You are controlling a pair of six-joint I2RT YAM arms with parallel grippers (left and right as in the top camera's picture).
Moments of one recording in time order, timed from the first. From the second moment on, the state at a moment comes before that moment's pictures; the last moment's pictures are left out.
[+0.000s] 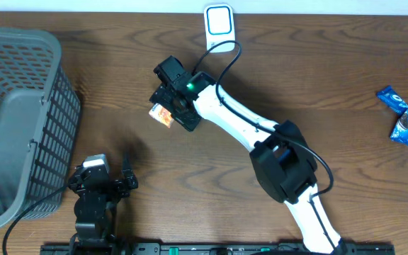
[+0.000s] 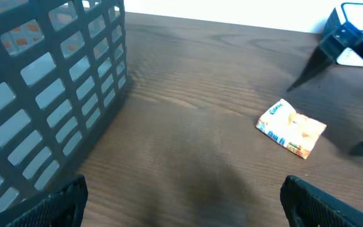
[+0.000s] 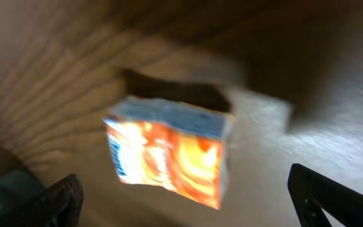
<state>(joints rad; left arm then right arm) -0.06 0.03 0.13 -0.46 -0.20 -0.12 0.75 2.32 1.93 -0.77 -0.13 1.38</state>
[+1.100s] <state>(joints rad) -0.06 0.03 0.13 -0.46 -0.20 -0.12 0.74 2.41 1.96 -0.72 -0.10 1.24</state>
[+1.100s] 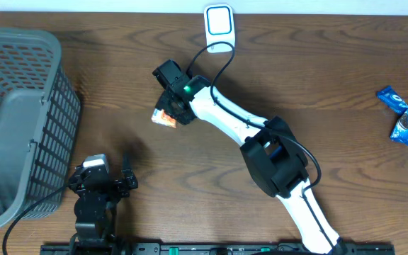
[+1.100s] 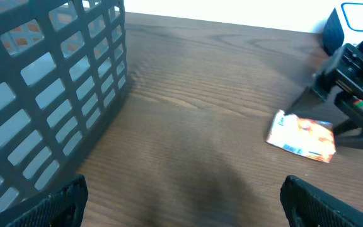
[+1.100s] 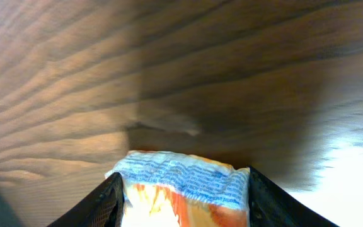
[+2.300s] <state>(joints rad) -0.06 0.03 0.13 -0.46 -0.20 -0.12 0.69 2.43 2.26 -1.34 -0.01 0.60</state>
